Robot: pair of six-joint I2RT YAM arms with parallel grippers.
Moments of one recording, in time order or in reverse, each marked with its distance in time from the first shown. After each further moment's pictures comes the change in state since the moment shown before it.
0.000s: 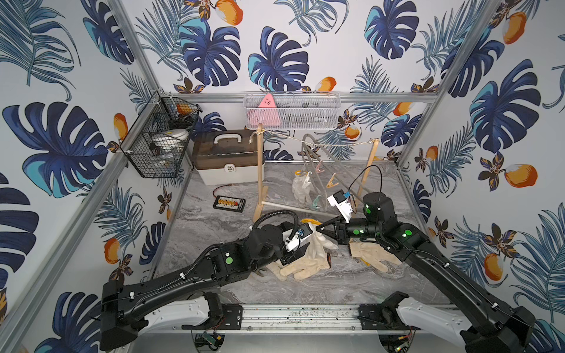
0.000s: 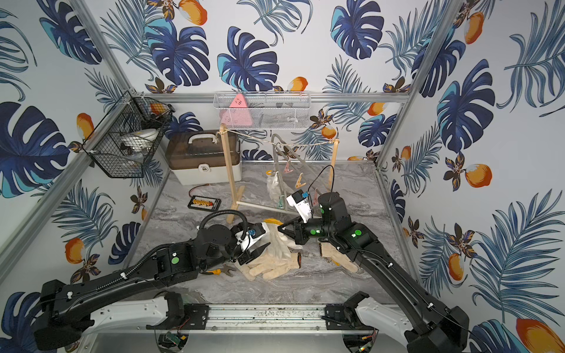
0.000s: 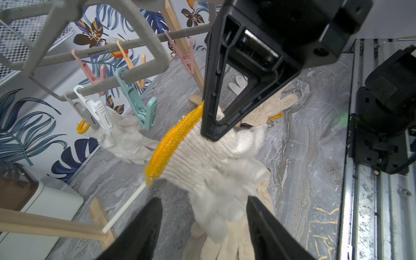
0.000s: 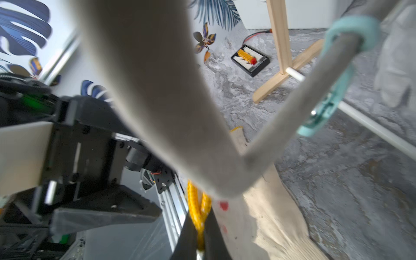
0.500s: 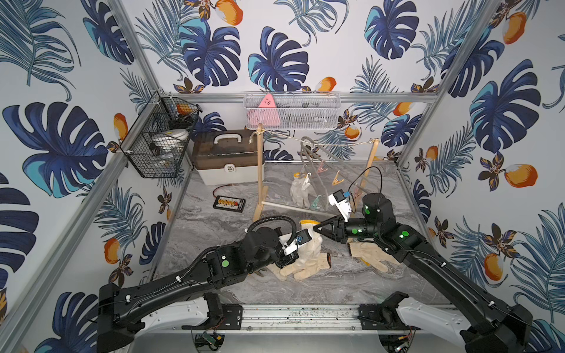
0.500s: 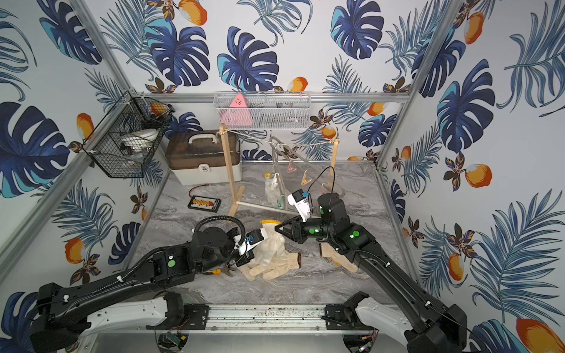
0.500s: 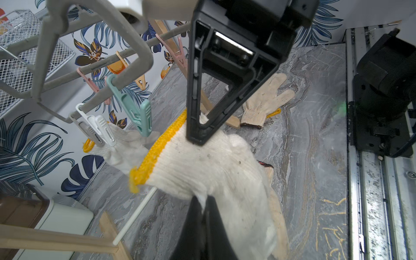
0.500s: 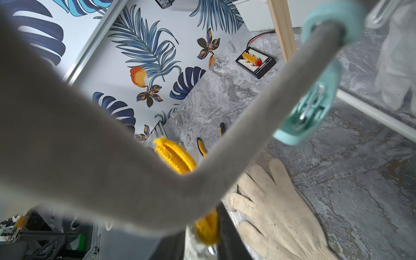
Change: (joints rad) left arm -0.024 -0.072 -0.077 0.062 -0.016 0.117; right arm 0.010 -0.003 -0.053 0.145 -0.060 0.148
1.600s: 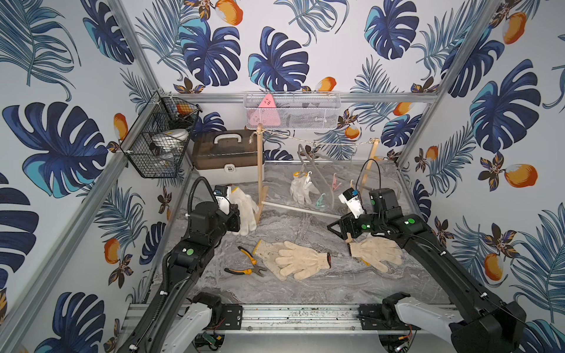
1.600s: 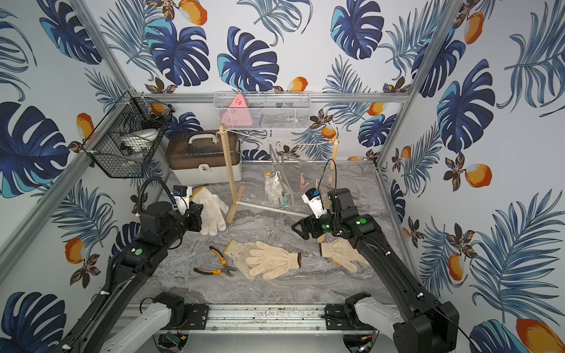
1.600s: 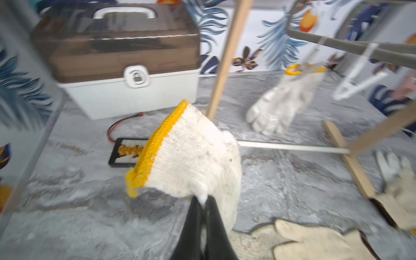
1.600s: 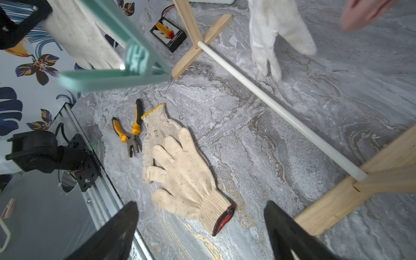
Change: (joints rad) left arm 0.838 -0.179 -0.061 -0.126 0.249 -0.417; right arm -0.209 0.074 0.095 -0.352 0.188 -0.386
